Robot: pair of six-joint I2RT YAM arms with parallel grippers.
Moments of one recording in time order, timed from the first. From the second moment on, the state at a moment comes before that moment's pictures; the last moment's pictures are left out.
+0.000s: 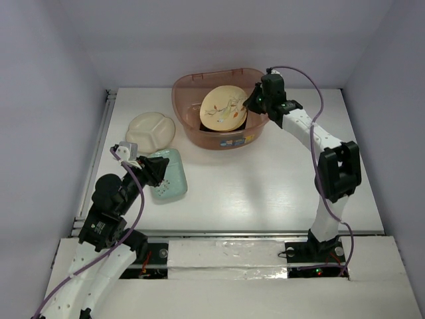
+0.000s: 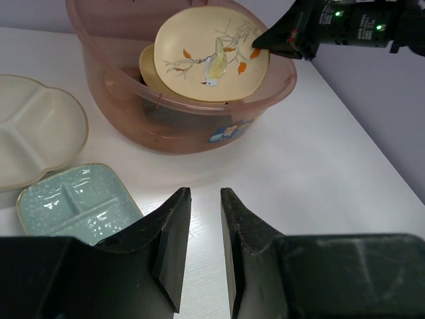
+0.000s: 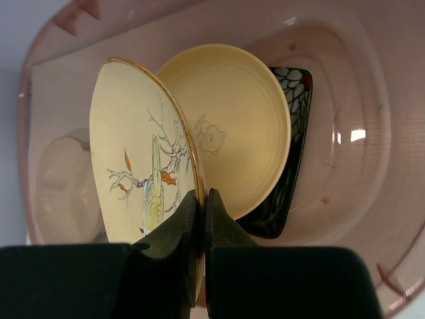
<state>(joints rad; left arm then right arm) -0.41 0.40 0.64 -0.30 0.05 -0.37 0.38 1.86 1.63 -0.23 0.02 0.63</state>
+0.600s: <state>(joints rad) -0.41 0.39 0.64 -0.30 0.05 -0.37 0.33 2.05 1.69 -0.22 -0.03 0.72</state>
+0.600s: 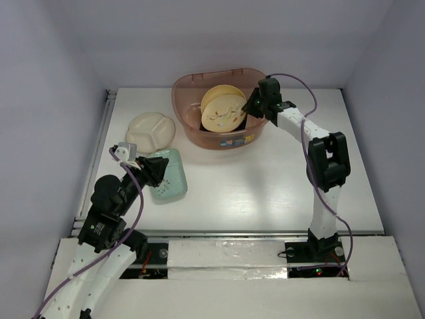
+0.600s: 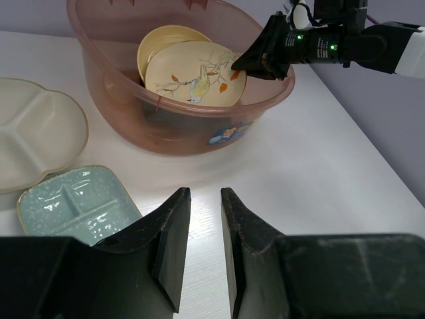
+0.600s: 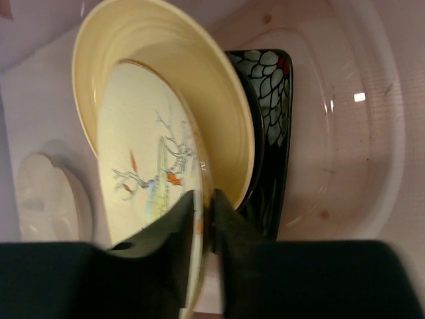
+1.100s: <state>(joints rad) -0.41 0.39 0.64 -0.30 0.05 -0.37 0.33 1.88 1.67 -0.23 0.03 0.66</state>
